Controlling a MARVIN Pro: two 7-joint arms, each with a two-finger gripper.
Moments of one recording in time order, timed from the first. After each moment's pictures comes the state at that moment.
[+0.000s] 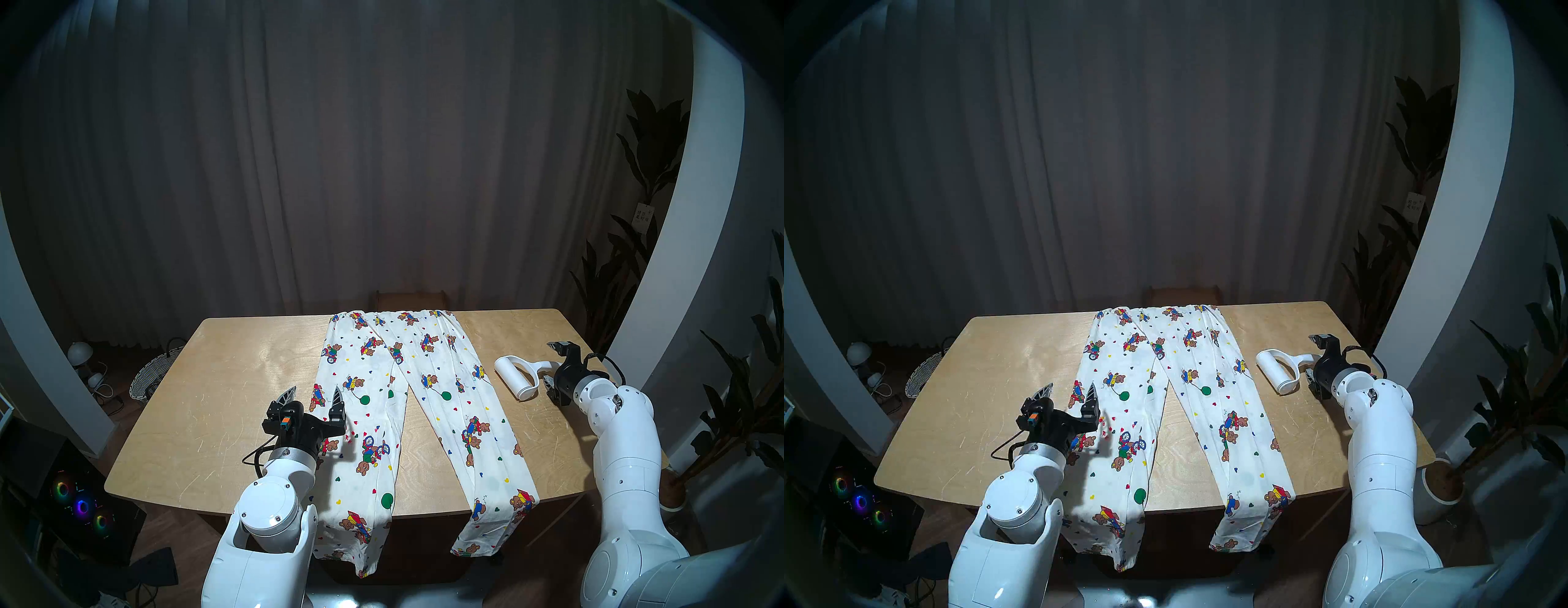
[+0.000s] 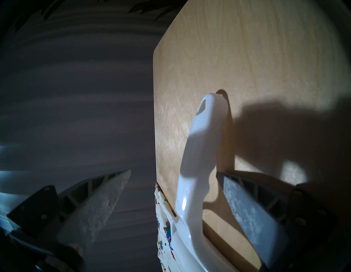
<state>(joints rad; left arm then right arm) 1.91 -1.58 -1.53 -1.78 0.00 -0.02 0.01 -1.26 -1.41 2.01 -1.12 1.52 0.54 -0.23</state>
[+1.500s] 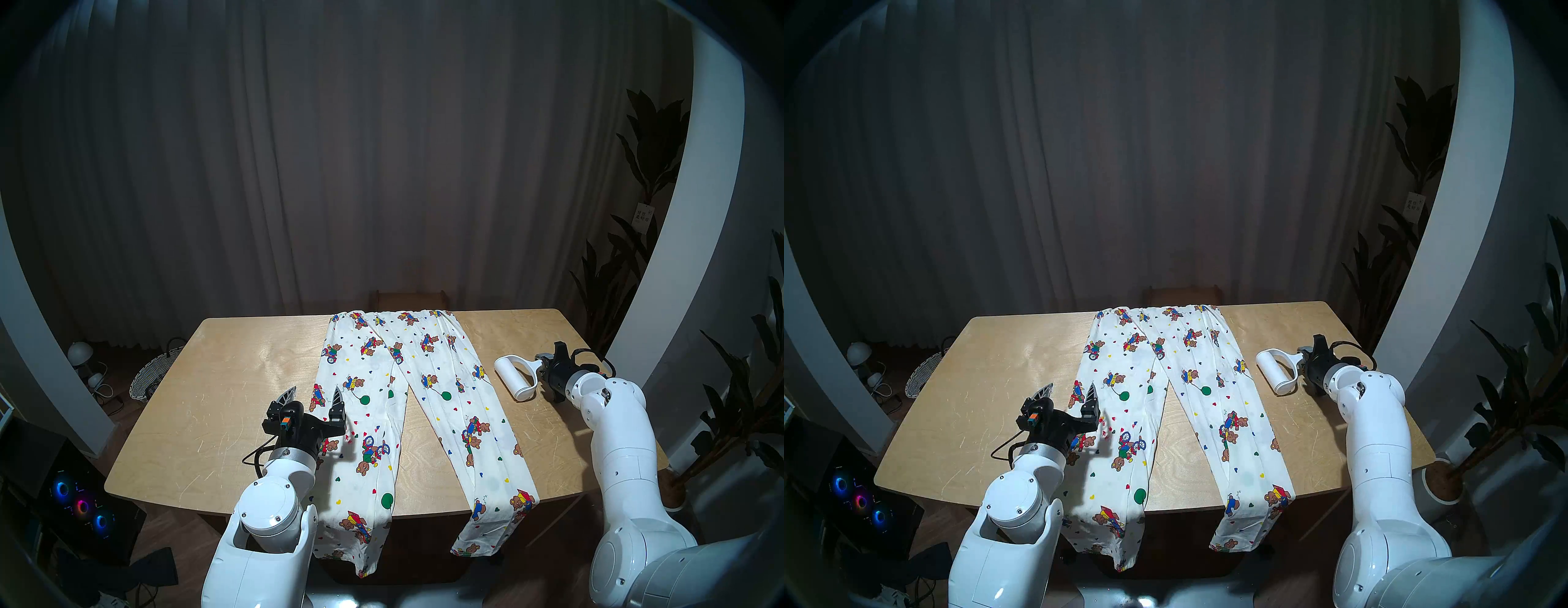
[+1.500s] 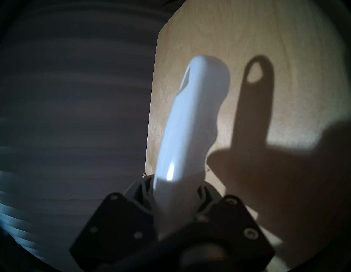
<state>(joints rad) 1.91 -1.58 -1.53 -1.78 0.00 -0.02 0.01 -1.26 -1.38 1.95 -1.11 1.46 0.58 -0.20</state>
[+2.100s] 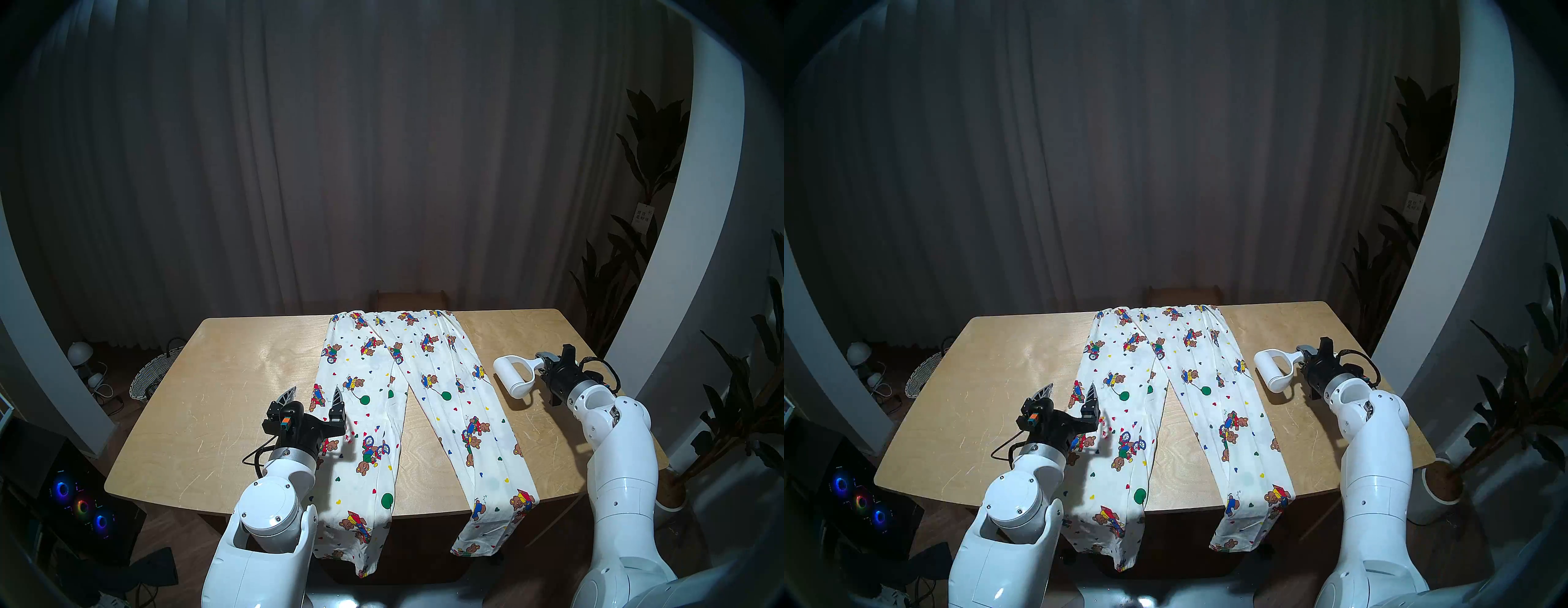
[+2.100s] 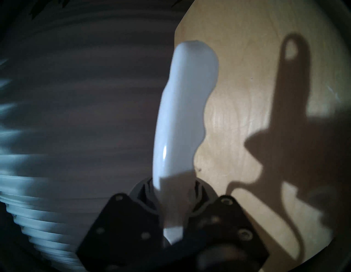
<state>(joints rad) 1.91 -1.58 -1.53 -1.78 0.00 -0.02 0.01 -1.39 -1.49 2.01 -1.33 1.57 0.60 -0.17</state>
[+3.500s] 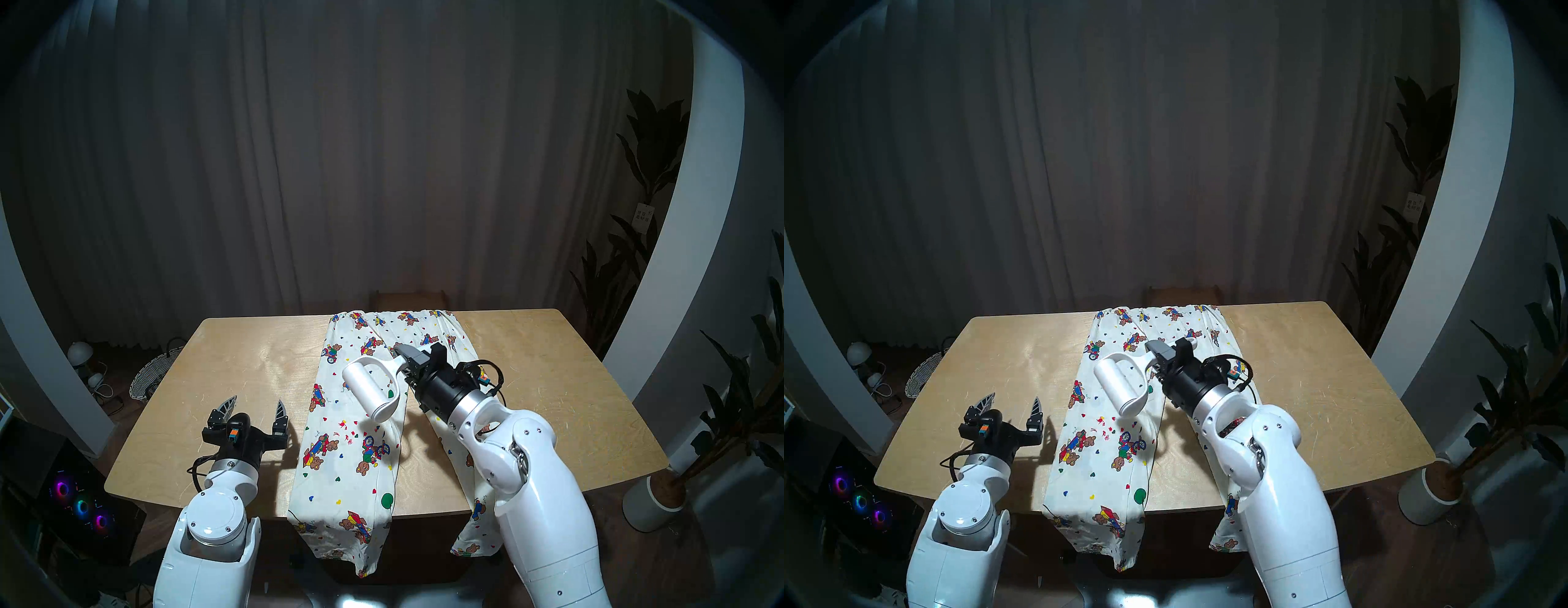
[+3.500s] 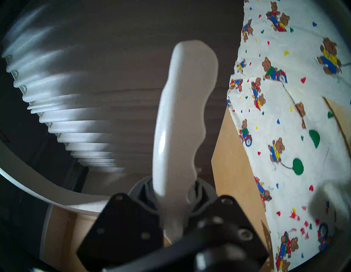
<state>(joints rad) 1.99 -1.46 -1.69 -1.80 0.10 -0.03 0.04 -1.72 -1.57 1.37 -1.82 1.64 0.48 -0.12</state>
